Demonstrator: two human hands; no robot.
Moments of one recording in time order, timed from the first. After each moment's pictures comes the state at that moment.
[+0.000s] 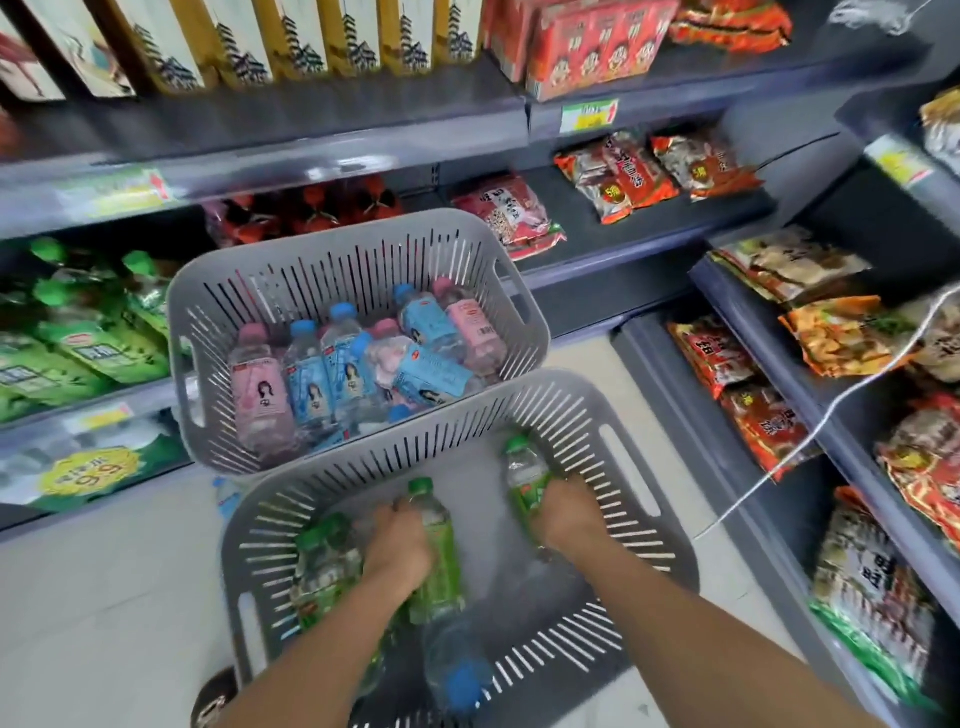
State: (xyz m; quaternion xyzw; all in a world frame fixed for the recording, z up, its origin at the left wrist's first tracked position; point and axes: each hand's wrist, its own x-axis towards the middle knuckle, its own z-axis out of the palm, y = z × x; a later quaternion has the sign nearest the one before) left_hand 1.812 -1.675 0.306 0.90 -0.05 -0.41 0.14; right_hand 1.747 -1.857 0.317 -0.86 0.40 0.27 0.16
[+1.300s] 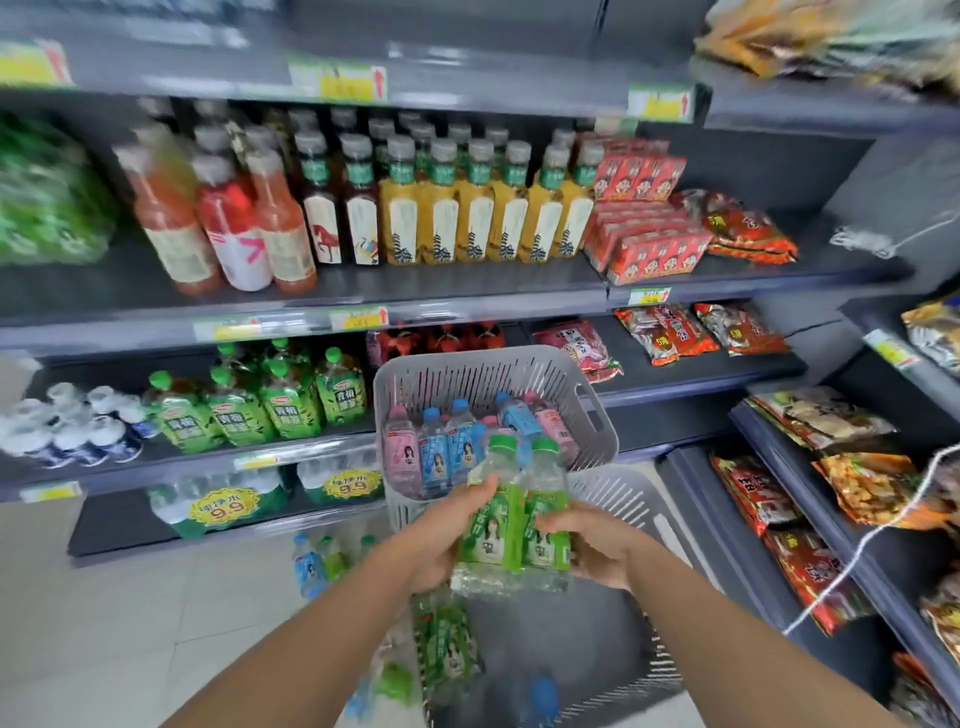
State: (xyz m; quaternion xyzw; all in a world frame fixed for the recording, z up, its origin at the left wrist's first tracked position) left_hand 1.843 -1.588 0.496 0.58 0.06 -0.50 0.64; right_hand 1.778 -1.785 0.483 -0.56 0.29 0.28 0.73
